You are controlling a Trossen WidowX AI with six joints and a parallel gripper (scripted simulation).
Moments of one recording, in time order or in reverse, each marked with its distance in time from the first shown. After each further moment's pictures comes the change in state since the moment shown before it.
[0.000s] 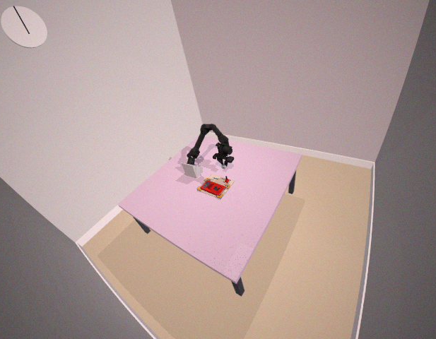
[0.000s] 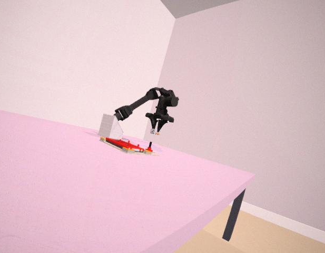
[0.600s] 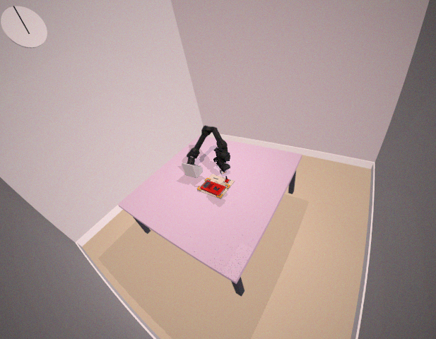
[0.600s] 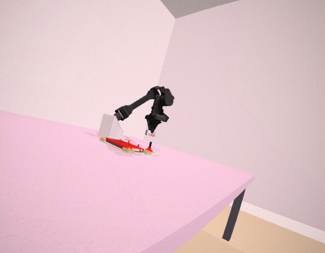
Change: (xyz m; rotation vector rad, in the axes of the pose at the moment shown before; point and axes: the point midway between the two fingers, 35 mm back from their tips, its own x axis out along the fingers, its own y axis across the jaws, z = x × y) arm 0.014 -0.014 -0.054 0.485 0.003 -0.003
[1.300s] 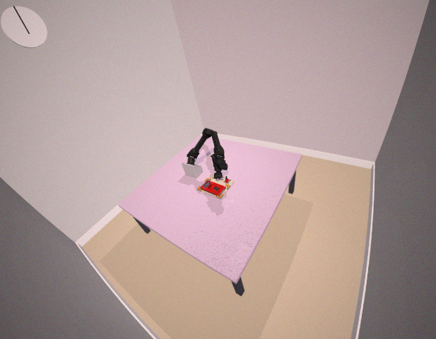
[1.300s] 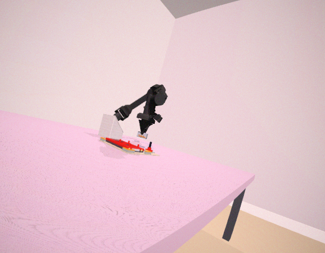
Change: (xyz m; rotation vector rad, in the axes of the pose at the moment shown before) arm 0.020 -0.033 -0.053 0.538 -0.001 0.002
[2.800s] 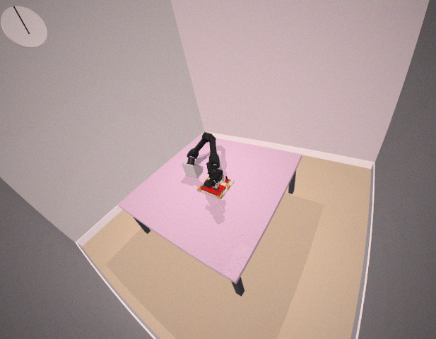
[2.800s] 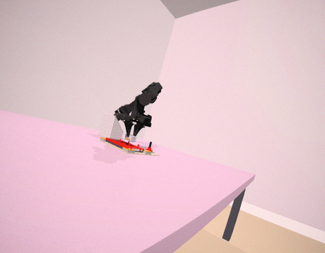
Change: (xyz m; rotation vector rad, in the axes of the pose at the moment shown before) arm 0.027 -0.061 -0.041 0.583 -0.004 0.004
